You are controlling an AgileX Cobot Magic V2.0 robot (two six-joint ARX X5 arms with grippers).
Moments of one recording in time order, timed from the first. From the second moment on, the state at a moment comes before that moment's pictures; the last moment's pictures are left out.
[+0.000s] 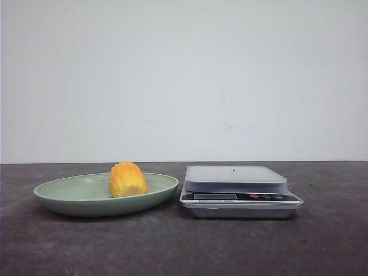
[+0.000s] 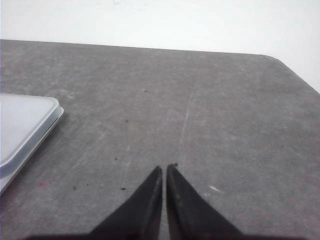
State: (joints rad) left arm 0.01 0.00 0.03 -0.18 0.03 -0.07; right arm 0.00 0.01 0.02 -0.17 -0.03 0.00
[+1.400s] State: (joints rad) left arm 0.00 0.69 0.82 -0.25 0.28 -0.37; right arm 0.01 0.66 0.78 -0.36 -0.20 0.24
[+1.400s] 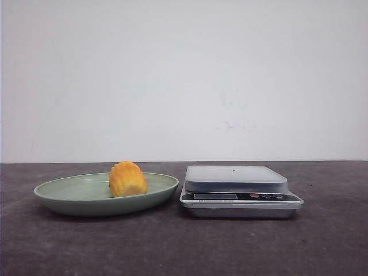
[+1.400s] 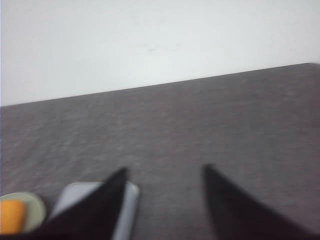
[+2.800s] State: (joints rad) left arm -0.62 1.61 0.91 -0.10 -0.14 -0.40; right arm 0.18 0.73 0.92 -0.48 -0.26 0.22
